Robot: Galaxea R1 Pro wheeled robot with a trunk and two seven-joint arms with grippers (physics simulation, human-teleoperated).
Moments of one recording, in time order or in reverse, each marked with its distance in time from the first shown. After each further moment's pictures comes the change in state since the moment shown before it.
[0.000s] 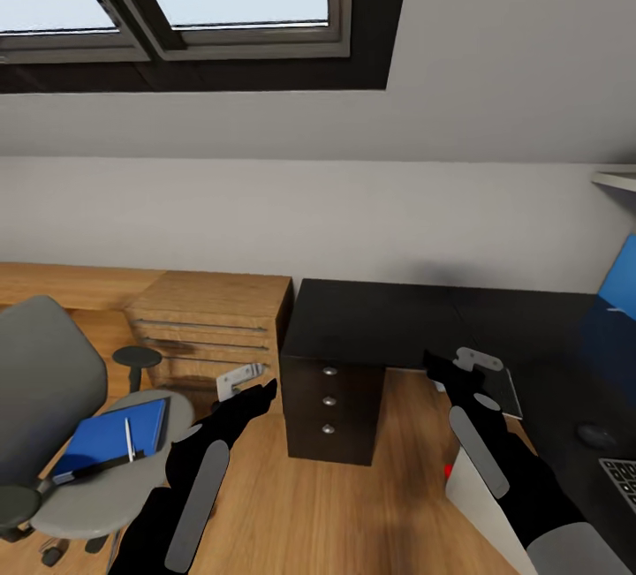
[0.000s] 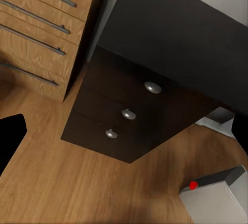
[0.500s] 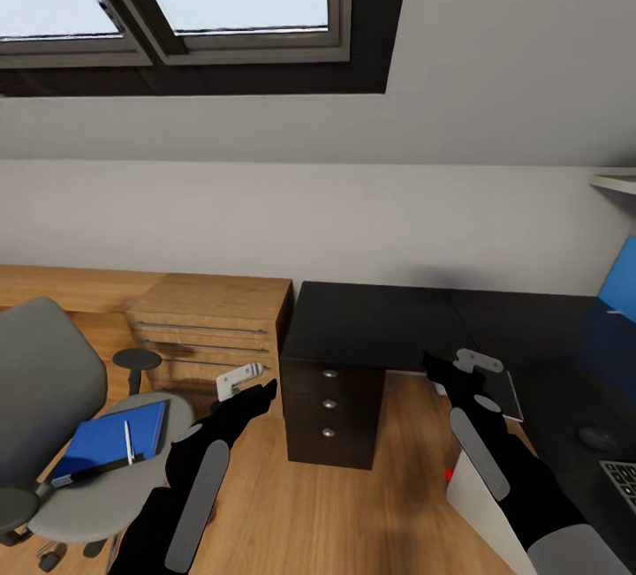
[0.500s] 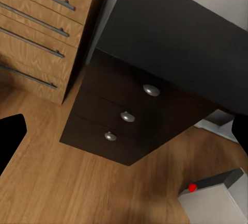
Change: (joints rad) left arm 0.000 -0.001 0.000 -0.003 0.003 0.002 0.004; right arm 0.005 -0.001 -0.001 -0.001 -0.002 0.003 0.003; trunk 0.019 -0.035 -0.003
